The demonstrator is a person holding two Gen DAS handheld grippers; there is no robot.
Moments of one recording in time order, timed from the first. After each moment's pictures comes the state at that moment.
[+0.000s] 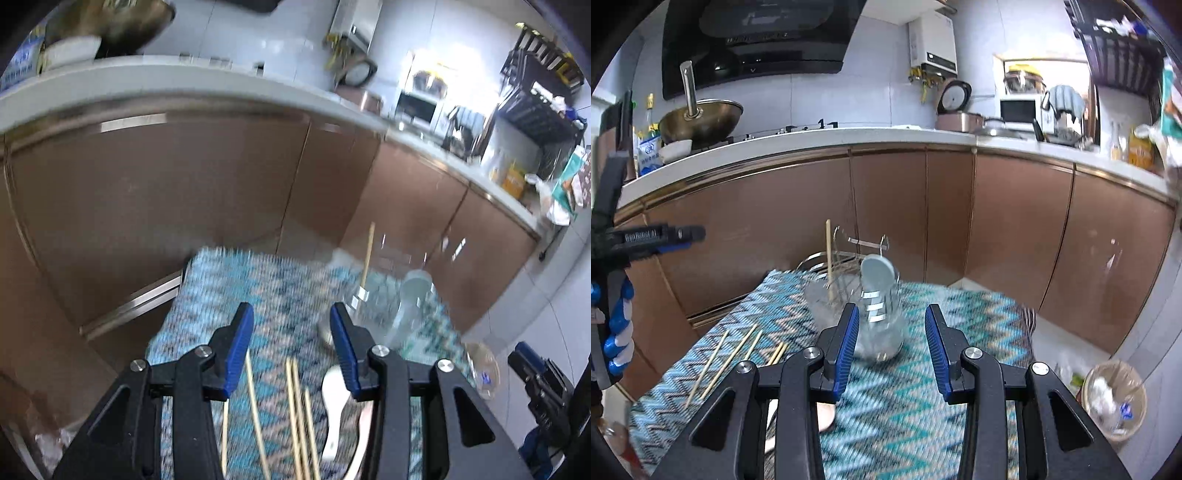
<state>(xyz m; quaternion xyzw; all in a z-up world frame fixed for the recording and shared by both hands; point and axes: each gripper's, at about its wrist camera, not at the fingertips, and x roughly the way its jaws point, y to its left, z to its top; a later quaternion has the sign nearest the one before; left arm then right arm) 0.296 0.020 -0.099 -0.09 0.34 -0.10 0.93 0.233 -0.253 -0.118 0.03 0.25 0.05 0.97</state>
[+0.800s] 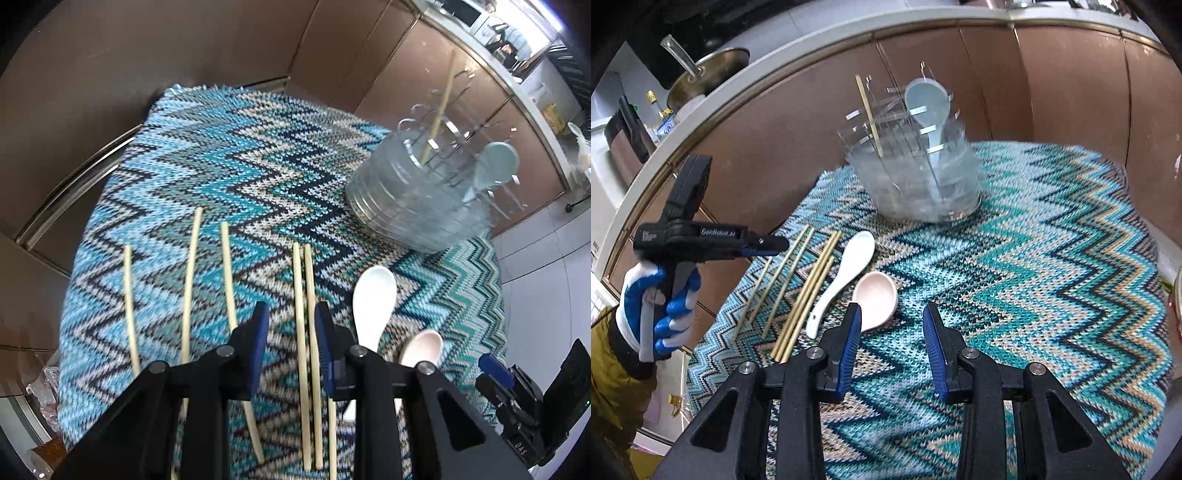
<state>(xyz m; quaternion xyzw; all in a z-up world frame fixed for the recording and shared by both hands) 0.368 -0.011 -0.234 -0.09 0.57 -0.11 0.81 0.263 -0.240 -0.241 0.13 0.42 0.18 0.88</state>
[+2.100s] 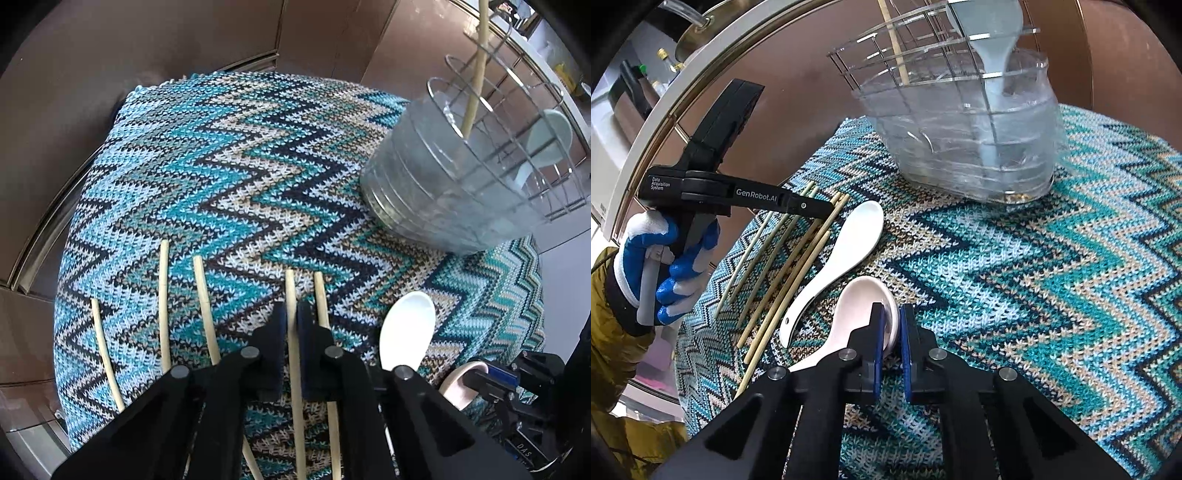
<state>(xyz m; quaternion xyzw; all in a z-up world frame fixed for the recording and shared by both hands) 0.418 -0.042 -0.270 -0.02 0.59 -0.11 0.80 0.337 -0.199 -0.285 0.08 0.47 0.26 0.84</state>
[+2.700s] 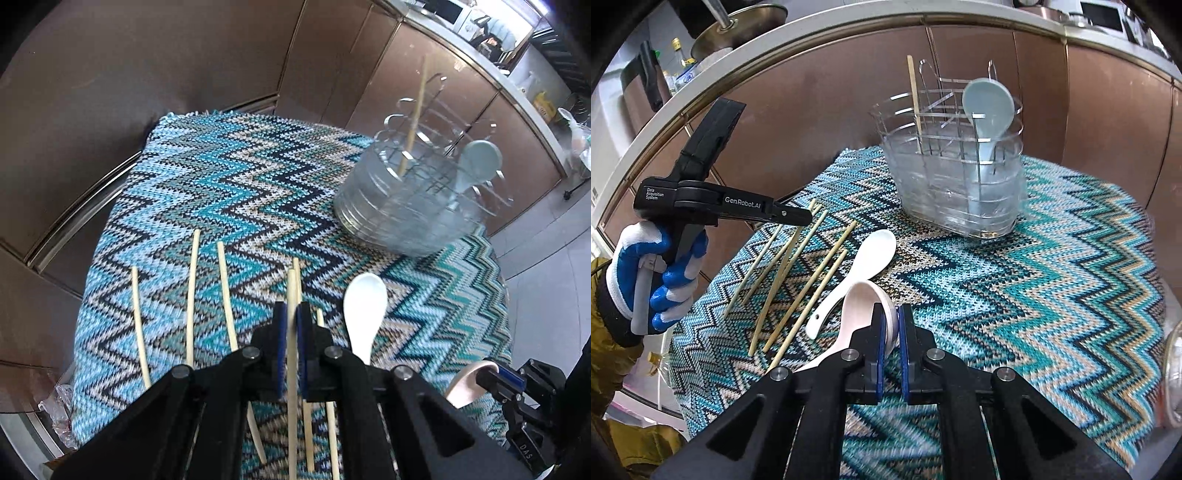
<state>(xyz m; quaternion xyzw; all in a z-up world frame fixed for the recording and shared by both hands) 0.353 -0.017 -0.210 -0.06 0.53 -0.12 0.83 0.274 -0.199 -0.222 0.03 0.42 0.21 0.88</state>
